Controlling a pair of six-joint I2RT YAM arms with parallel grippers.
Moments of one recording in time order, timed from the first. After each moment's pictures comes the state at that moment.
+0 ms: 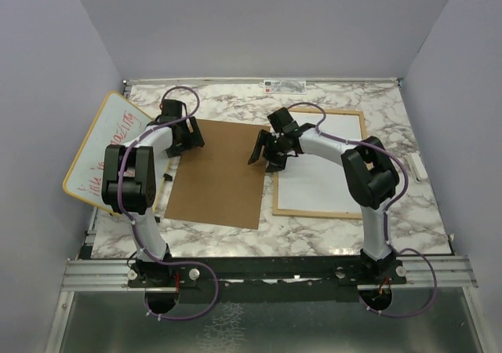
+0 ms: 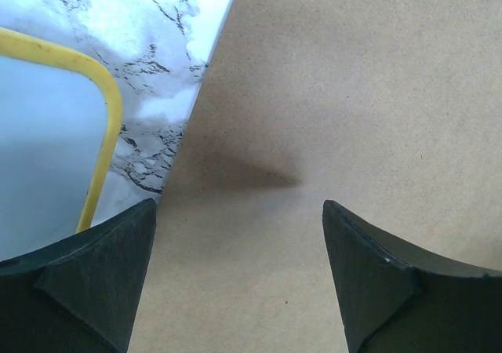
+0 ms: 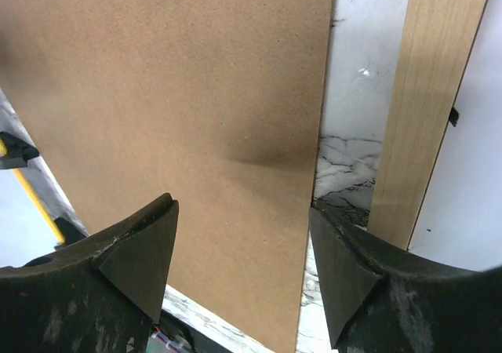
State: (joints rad) left arm -0.07 1.88 1.22 -0.36 0.06 -0.42; right arm 0.60 2.07 1.45 -0.41 -0.26 0.87
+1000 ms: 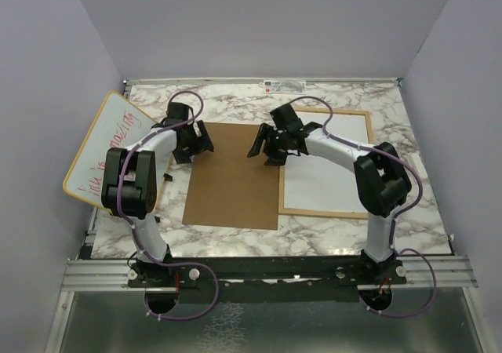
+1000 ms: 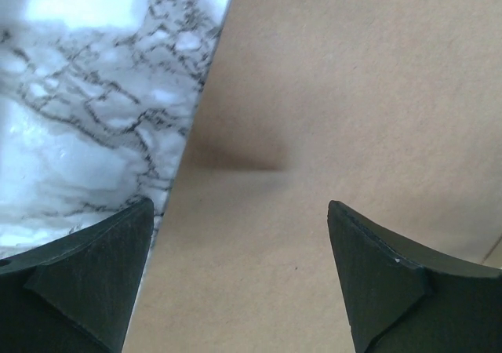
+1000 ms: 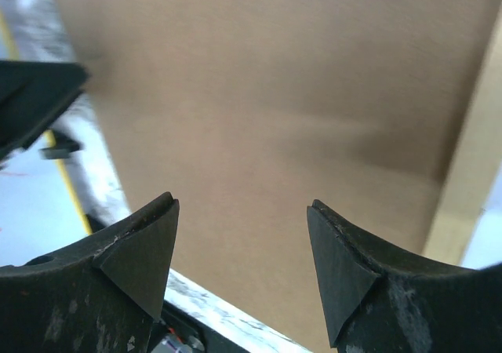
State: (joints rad) left arm -0.11 1.84 1.20 -0.40 0.14 -0.52; right arm 0.61 1.93 1.41 -0.35 -0.23 0.88
